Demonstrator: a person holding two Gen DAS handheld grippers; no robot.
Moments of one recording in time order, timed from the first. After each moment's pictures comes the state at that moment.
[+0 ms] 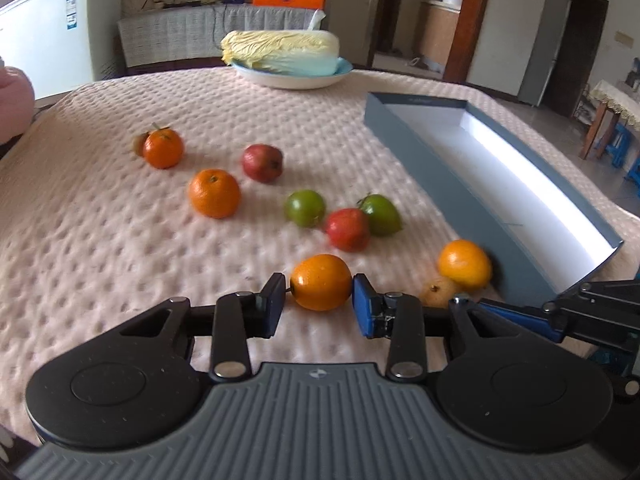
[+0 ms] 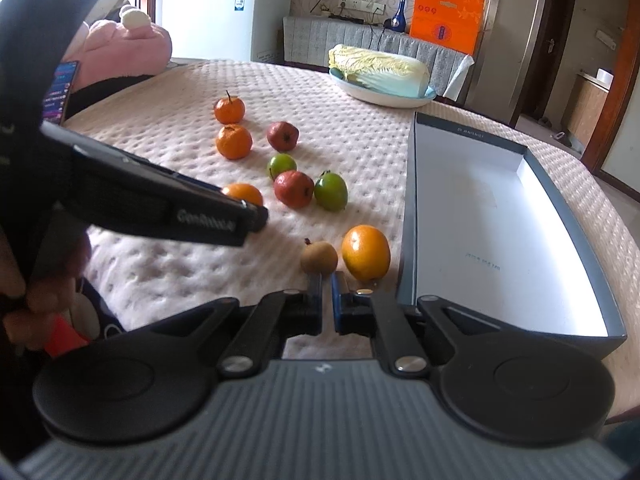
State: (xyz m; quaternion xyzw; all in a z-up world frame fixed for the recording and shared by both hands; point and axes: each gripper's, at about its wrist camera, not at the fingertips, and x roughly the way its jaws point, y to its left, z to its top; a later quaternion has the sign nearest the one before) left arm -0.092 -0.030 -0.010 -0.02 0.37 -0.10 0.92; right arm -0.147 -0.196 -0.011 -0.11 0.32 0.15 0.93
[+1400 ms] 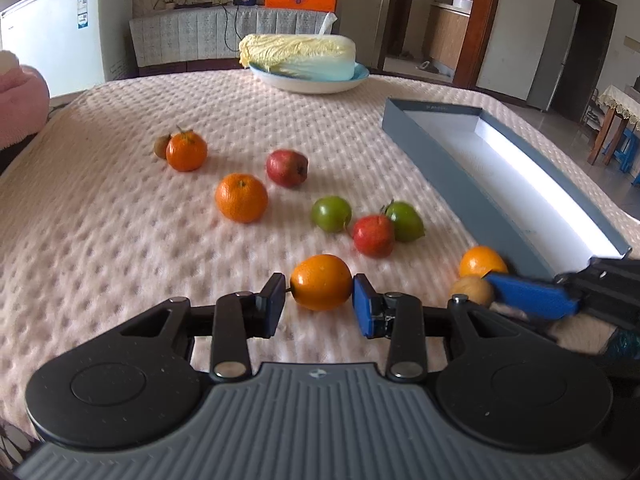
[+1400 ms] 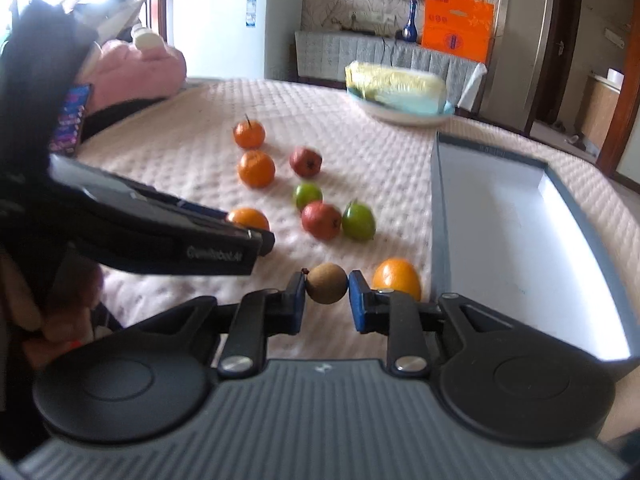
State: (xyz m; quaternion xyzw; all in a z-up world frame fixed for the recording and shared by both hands) left arm -0.092 -0.018 -0.001 -0.02 0.36 -0.08 0.93; right arm -0.141 -0.184 0.006 -0.08 0.30 0.18 0.93
